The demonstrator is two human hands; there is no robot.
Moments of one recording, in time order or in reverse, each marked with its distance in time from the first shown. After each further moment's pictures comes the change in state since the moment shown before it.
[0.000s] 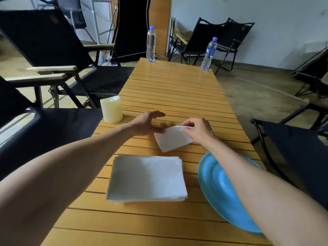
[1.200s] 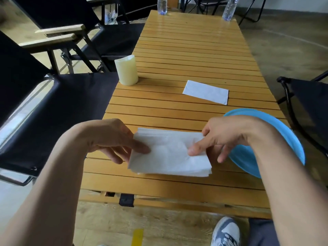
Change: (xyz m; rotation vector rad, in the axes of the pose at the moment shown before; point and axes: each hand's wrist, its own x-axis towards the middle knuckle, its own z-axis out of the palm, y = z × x) left_hand -0.209 0.023 -0.050 -0.320 -0.476 -0.679; right_hand -0.145 -0.084 -0.051 -0.095 -0.920 0.377
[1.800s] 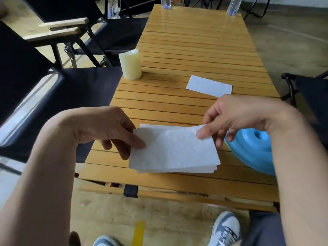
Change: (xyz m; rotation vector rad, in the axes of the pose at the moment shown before) left_hand -0.029 0.001 -0.009 0.065 -0.086 0.116; right_hand -0.018 -0.001 -0.019 0.093 -0.050 -0.328
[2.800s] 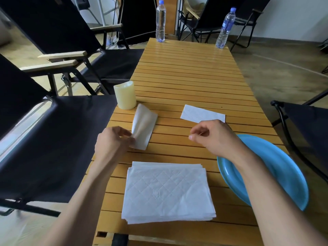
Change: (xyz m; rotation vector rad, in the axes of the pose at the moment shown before) left_hand 0.115 -0.017 -0.002 -0.086 1.074 -0.011; right_hand 0.066 0.033 -0.005 -0.184 0.735 -0.107
